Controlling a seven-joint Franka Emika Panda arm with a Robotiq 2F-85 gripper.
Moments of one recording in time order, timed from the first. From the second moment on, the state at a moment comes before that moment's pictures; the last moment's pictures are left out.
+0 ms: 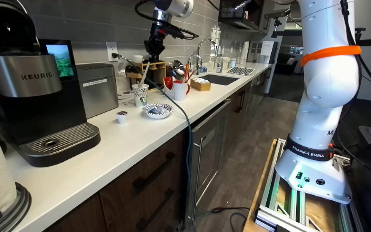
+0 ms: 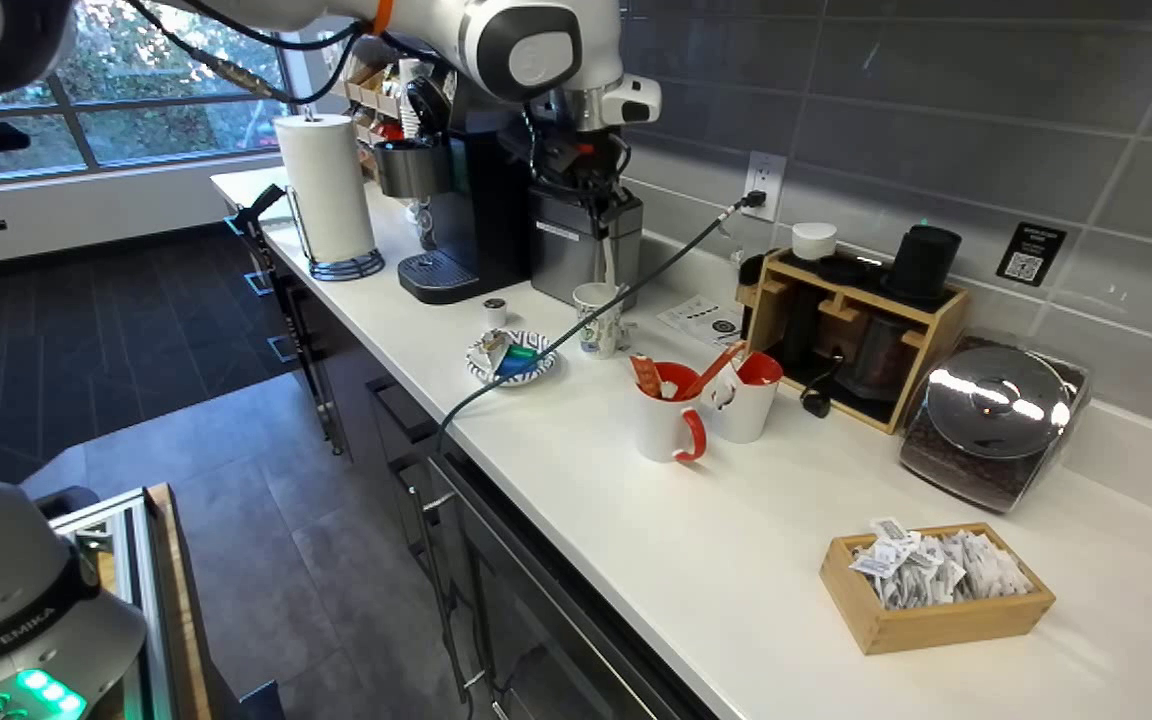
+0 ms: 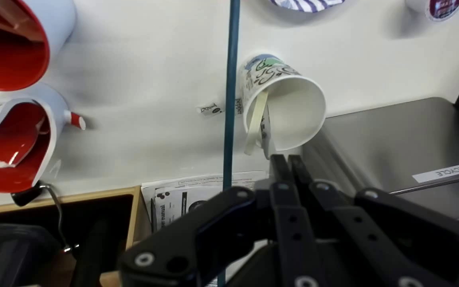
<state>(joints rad) -0.07 0.30 0.00 -1.54 0.17 2.12 -0.14</state>
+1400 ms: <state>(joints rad) -0.31 0.25 -0.14 -1.62 0.40 1.94 -0.44</state>
